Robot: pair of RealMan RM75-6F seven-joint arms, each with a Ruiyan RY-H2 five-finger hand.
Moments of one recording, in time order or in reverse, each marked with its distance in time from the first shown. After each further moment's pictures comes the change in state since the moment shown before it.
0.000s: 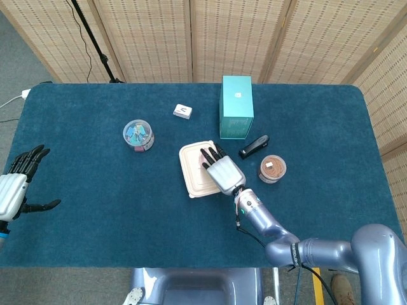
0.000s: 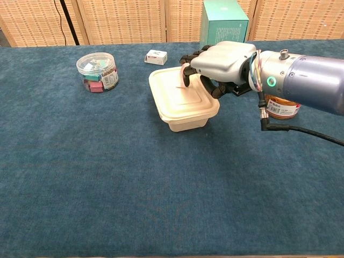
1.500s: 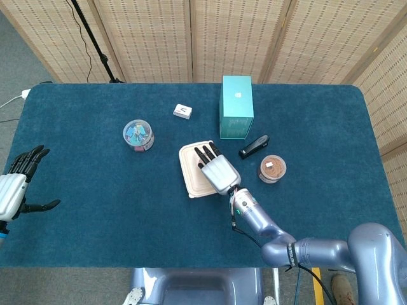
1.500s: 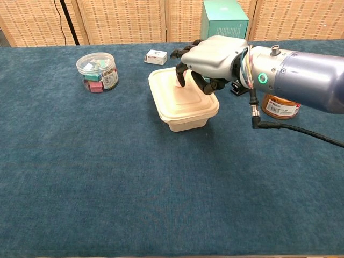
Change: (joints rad) left arm 0.003 0.006 -0.004 0.004 0.003 -0.010 -0.019; right arm 0.021 -0.021 0.019 -0.004 -0.010 0.016 -0.027
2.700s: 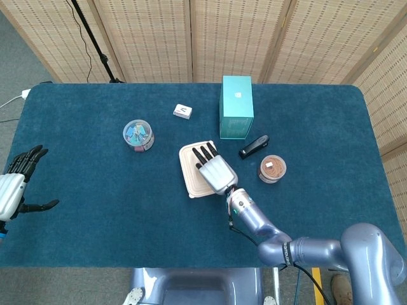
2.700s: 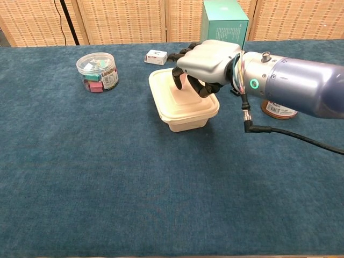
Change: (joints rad) left arm 0.001 0.007 0.000 0.005 0.001 -0.006 -0.019; right arm 0.009 -0.036 -0.004 0.048 0.004 -0.006 -0.013
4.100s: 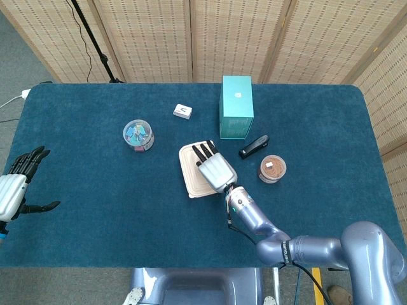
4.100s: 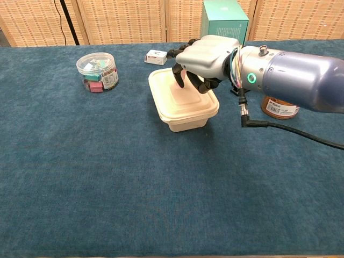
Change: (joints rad) left arm -0.003 0.004 0.006 0.000 0.009 -0.009 -0.007; right arm 0.022 0.004 0.014 -0.020 0.039 0.003 -0.036
